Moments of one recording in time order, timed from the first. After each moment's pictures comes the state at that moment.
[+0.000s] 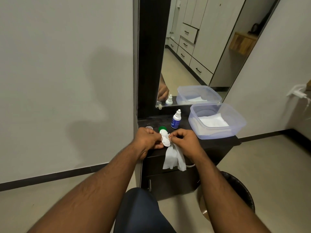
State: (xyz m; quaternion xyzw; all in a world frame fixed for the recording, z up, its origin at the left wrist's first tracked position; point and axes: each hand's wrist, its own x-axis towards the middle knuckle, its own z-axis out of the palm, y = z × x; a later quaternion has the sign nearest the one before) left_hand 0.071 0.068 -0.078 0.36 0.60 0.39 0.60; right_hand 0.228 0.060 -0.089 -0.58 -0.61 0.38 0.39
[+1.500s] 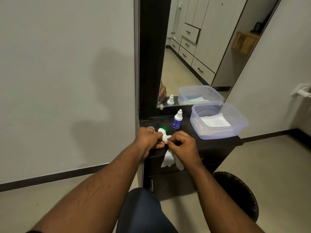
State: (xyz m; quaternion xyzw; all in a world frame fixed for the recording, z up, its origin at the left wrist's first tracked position) left_hand 0.073 0.074 -0.080 0.34 0.63 0.39 0.58; right_hand 0.216 0.045 -0.106 -0.53 -0.71 0.18 0.43
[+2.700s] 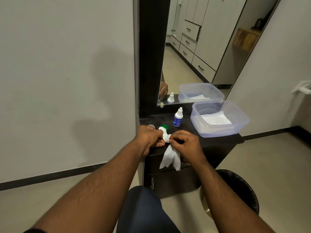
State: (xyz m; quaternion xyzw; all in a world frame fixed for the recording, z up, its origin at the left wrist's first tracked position) left_hand 0.074 0.072 -0.075 0.33 0.63 0.39 0.59; right_hand 0.227 0.047 -0.106 -0.52 -0.72 0.20 0.41
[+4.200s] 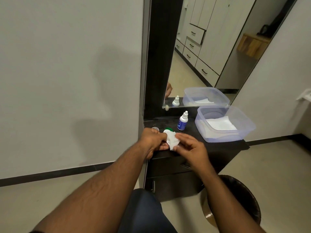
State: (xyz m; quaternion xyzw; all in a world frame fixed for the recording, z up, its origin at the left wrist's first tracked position) left_hand 0.071 0.077 -0.077 0.33 0.62 0.38 0.61; right_hand 0.224 0.036 -0.103 -0.52 -0.62 0.35 0.48
